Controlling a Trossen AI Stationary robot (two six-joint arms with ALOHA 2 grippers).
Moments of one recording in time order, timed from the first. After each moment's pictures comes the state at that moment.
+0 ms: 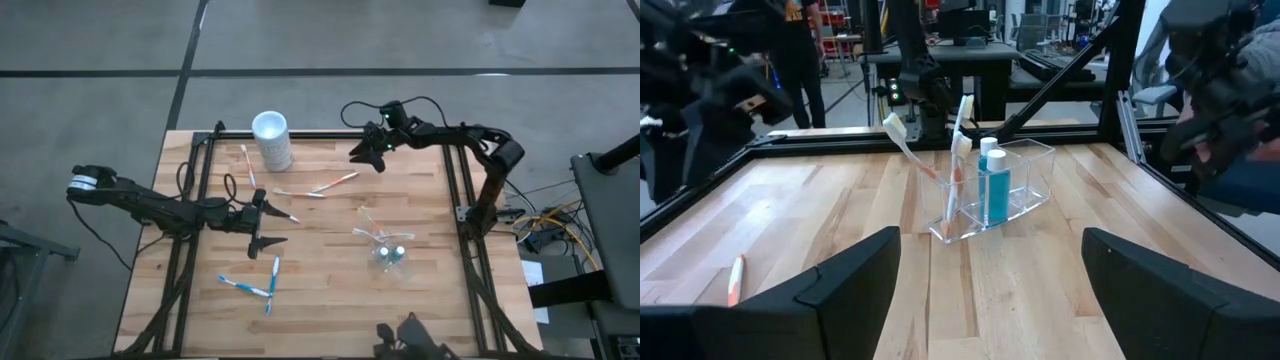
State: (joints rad) left arm -0.12 1.05 0.22 0.78 -0.06 0.00; right arm -0.83 1.81 0.99 0.08 -0.90 -0.17
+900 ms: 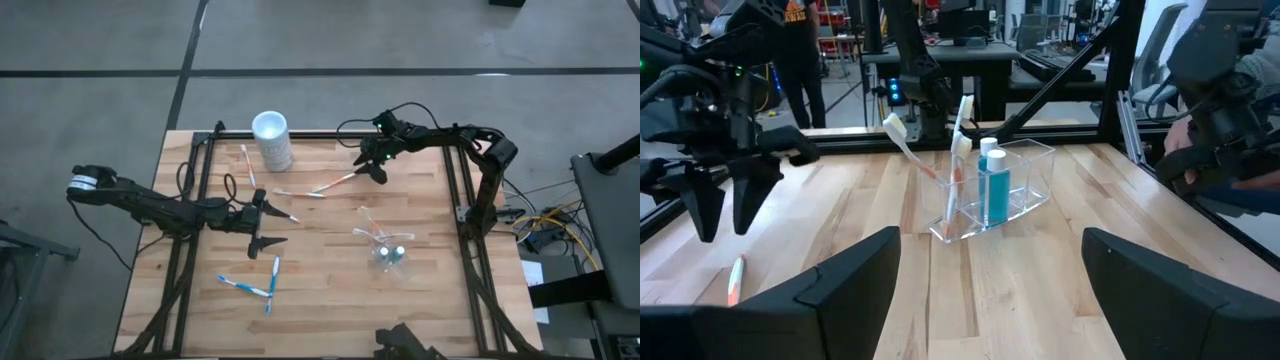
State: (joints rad) left arm -0.12 1.05 0.22 0.78 -0.06 0.00; right arm -0.79 1.86 1.00 -0.13 -0.70 -0.53
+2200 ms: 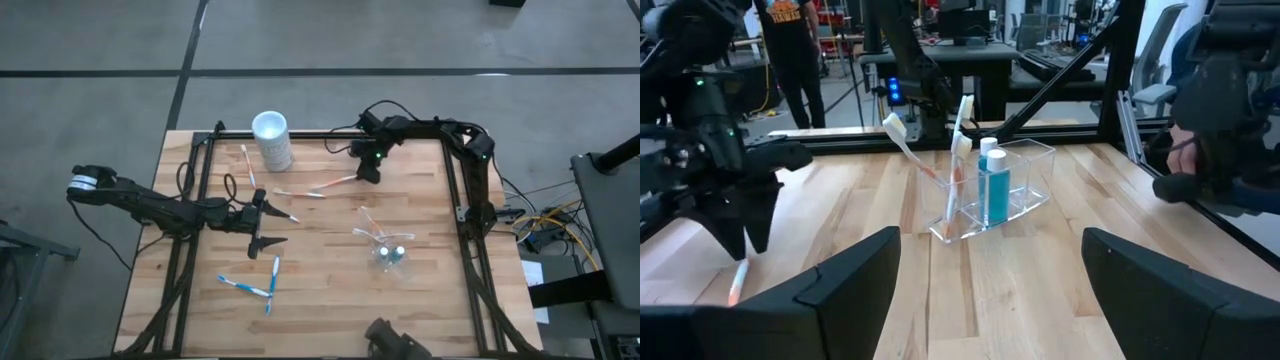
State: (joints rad) left arm -0.12 1.05 0.22 0.78 -0.06 0.00; right arm -0.74 2.05 1.31 -0.64 -0.55 -0.46
